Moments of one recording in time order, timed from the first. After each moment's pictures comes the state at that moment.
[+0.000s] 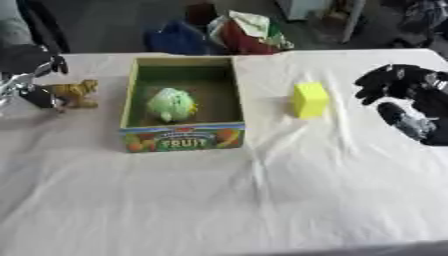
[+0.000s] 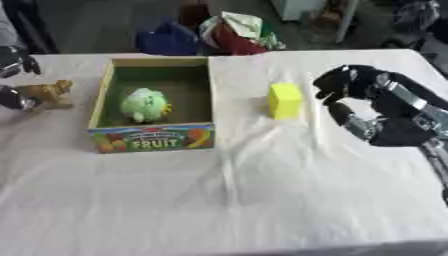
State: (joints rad) left arm -0.89 0.61 -0.06 -0.72 -1.28 -0.24 -0.17; right arm -0.39 -0.61 0.14 -1.67 -0.17 -0.28 0.47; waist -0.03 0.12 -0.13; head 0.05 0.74
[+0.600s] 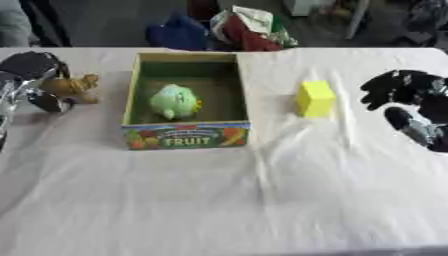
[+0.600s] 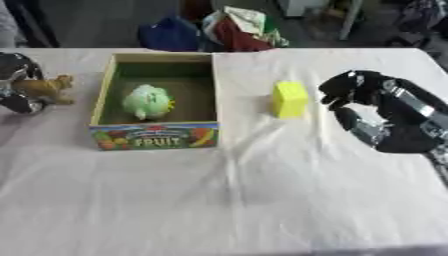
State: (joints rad) left arm -0.89 0.60 -0.04 -0.69 -1.35 -0.13 -0.14; right arm -0.39 -0.59 0.14 -1.66 -0.17 -0.28 0.48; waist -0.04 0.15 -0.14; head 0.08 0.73
